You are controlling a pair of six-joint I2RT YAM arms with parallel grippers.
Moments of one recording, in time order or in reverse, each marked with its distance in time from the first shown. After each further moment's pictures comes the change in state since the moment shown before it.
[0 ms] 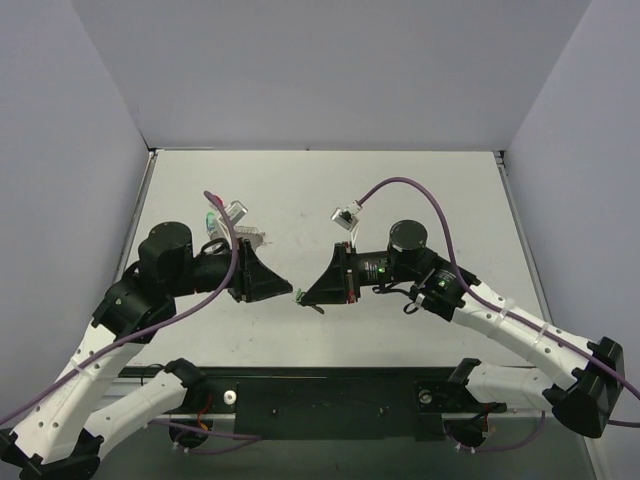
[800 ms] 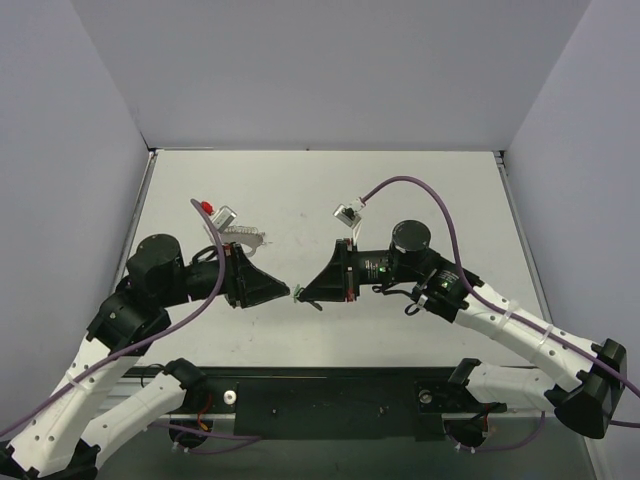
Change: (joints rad) left arm 0.000 -0.081 -0.050 0.071 -0.007 -0.058; right arm 0.013 -0.019 0.018 -0.003 0.051 -0.004
